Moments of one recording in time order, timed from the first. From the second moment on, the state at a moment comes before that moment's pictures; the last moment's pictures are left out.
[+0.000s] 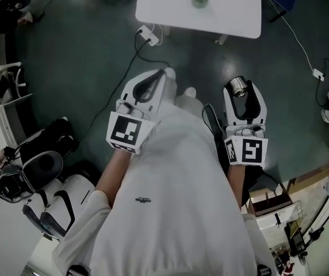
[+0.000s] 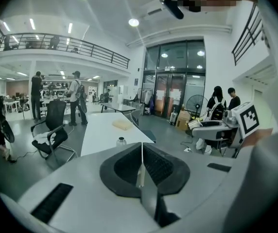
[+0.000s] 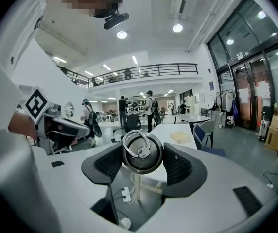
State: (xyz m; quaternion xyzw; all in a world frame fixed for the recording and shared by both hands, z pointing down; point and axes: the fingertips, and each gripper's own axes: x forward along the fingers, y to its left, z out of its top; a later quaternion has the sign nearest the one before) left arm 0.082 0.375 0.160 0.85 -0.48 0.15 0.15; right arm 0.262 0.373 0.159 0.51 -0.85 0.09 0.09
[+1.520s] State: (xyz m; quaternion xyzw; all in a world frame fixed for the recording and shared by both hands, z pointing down) left arm 0.053 0.074 0.232 0.92 -0.31 0.20 0.13; right arm 0.157 0.057 0.179 0.47 -0.86 0.05 0.21
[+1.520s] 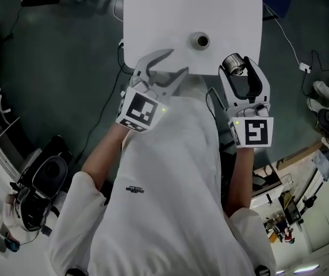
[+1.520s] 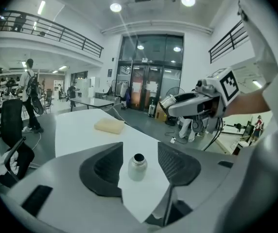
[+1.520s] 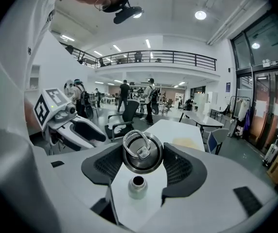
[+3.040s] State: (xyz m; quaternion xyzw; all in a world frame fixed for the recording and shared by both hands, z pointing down) left arm 0.148 0.026 0.411 0.95 -0.21 0.23 0.05; right arm 0.120 0.027 0.366 0.08 -0.85 -0.03 0.51
